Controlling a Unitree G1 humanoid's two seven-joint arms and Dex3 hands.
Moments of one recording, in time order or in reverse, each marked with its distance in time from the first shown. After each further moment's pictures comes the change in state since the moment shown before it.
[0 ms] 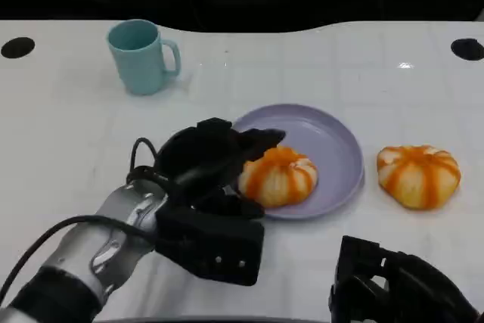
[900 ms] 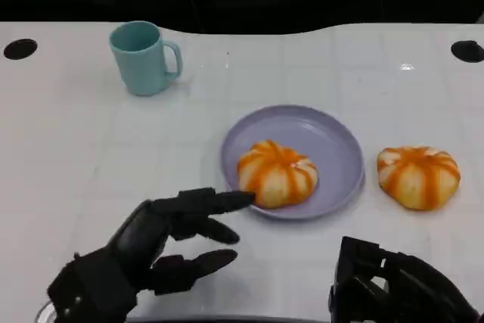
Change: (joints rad) left arm 0.519 -0.078 0.324 -0.282 -0.824 -0.123 -0.334; right arm 0.003 0.000 0.001 -0.002 0.004 -0.002 0.003
